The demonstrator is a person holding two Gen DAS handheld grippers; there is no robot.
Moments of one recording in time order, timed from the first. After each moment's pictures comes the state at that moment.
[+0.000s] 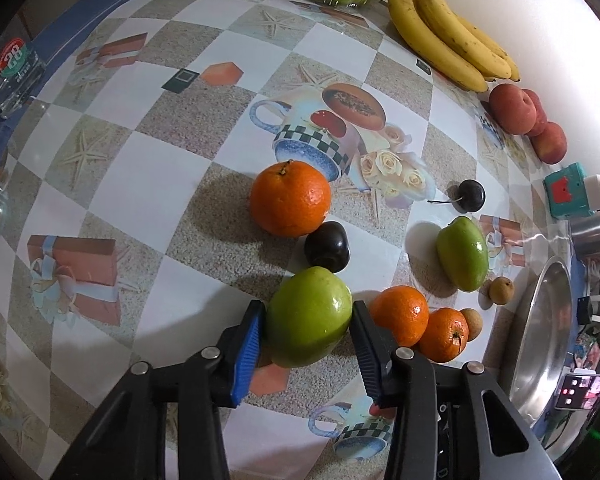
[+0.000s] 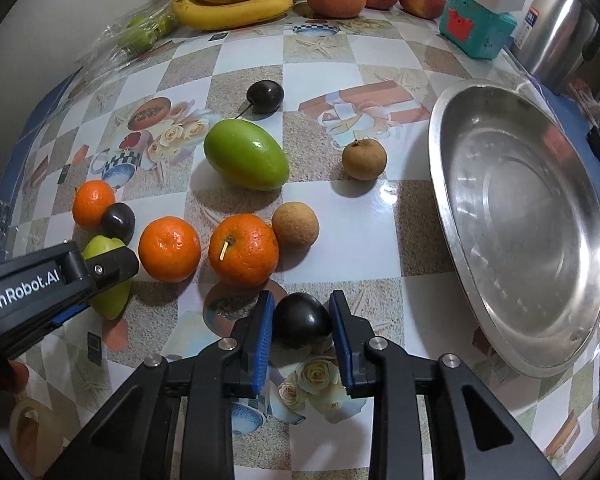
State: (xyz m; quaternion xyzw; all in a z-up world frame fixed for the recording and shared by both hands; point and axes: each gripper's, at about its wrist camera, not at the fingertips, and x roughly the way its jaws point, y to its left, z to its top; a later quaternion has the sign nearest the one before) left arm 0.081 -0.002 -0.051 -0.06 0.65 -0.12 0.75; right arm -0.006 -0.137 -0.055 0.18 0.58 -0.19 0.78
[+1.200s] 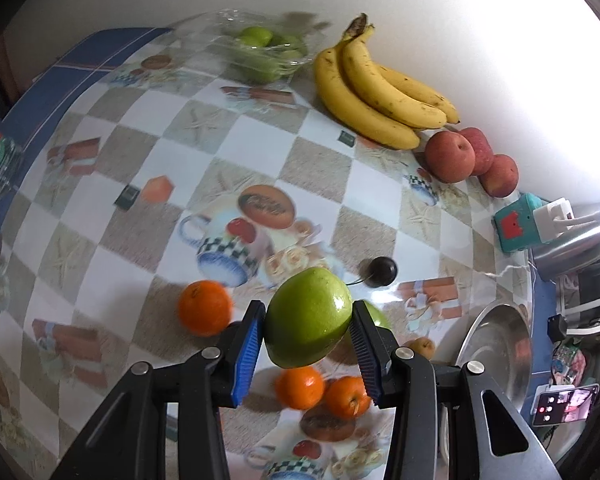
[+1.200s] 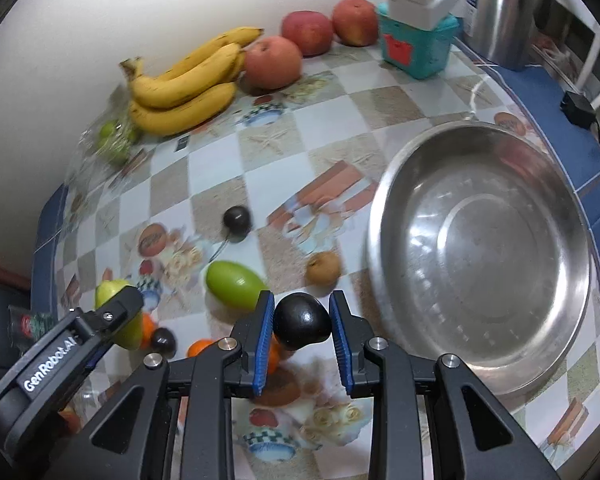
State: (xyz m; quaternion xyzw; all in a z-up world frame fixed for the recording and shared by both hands) left arm 0.114 -0.048 0.013 -0.06 0.59 -0.17 0.79; right arm 0.006 -0.210 0.005 0.29 0.52 -0.24 0.77
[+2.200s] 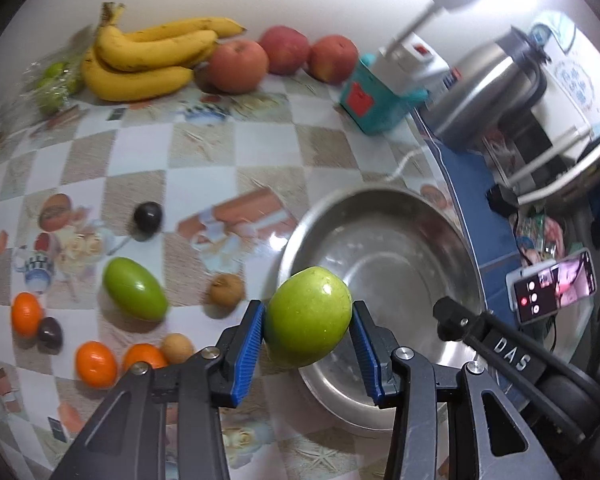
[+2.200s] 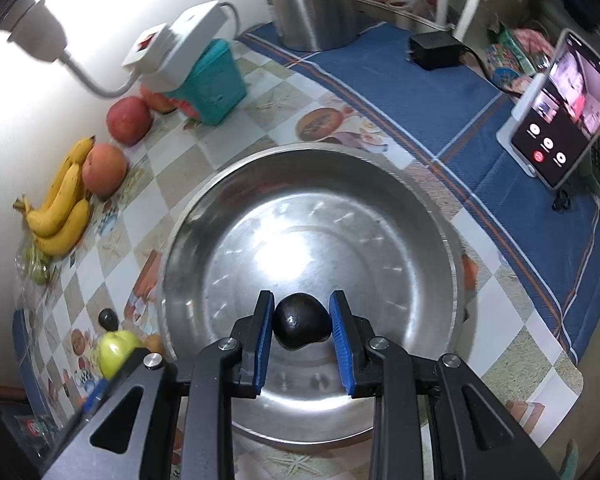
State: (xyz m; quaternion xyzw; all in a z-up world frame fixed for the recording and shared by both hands) left arm 0.022 -0.199 0.014 0.07 0.58 -0.35 0.73; right arm -0.095 -0.334 0.008 0.38 0.46 -0.38 0.71
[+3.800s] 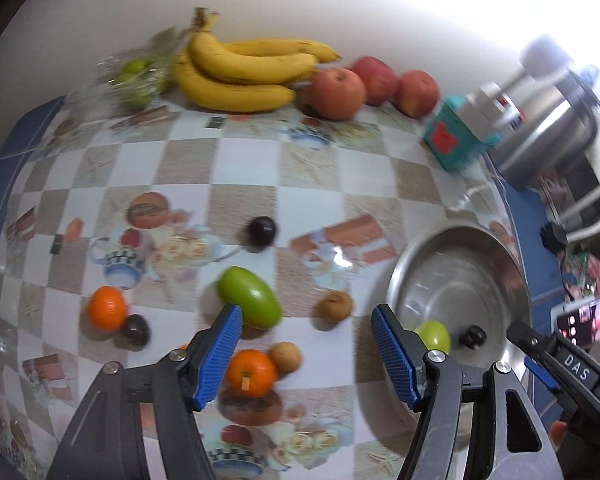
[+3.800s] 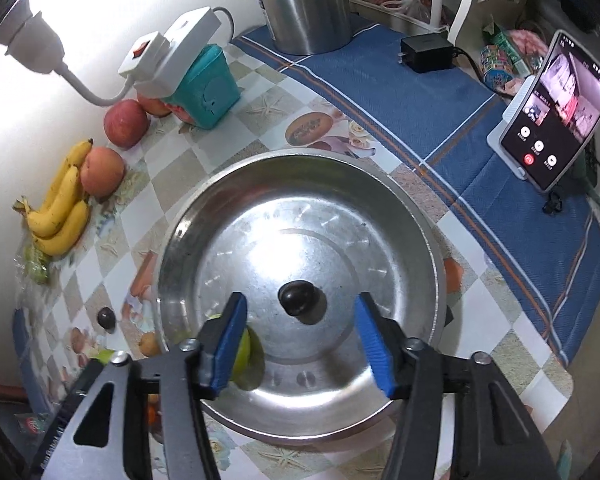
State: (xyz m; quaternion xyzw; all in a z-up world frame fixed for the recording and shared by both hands) left arm 0.059 -0.140 0.029 0.07 0.57 -0.25 0.78; right arm -0.096 -0.331 0.017 0.36 0.47 -0.38 0.71
